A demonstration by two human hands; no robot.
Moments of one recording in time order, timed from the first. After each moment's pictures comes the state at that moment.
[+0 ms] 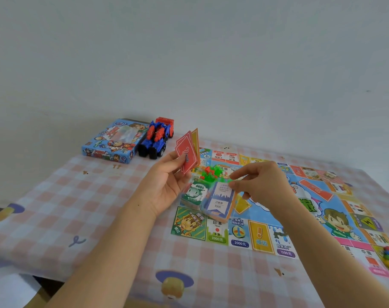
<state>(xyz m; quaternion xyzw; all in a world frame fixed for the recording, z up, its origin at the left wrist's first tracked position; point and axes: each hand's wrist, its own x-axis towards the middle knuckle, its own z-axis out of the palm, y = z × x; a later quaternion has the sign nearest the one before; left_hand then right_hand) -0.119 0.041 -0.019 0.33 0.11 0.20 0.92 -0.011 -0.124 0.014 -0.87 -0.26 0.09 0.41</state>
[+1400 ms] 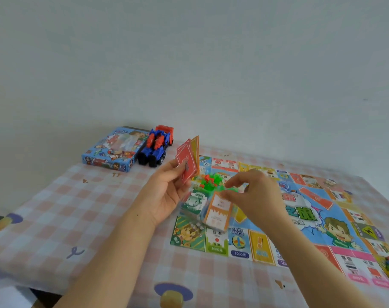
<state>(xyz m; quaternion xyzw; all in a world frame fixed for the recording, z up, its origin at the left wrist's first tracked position) -0.119 0.041 -0.019 0.33 0.10 0.19 0.92 -0.025 -0.118 0.007 -0.90 -0.31 -0.03 0.31</state>
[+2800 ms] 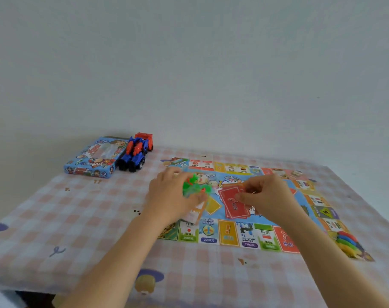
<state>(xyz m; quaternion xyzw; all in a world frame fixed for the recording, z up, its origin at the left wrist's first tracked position) -0.097 -0.003 -0.024 0.95 0.20 0.17 0.18 -0.010 -0.197 0.027 -0.88 -0.28 0.05 0.37</state>
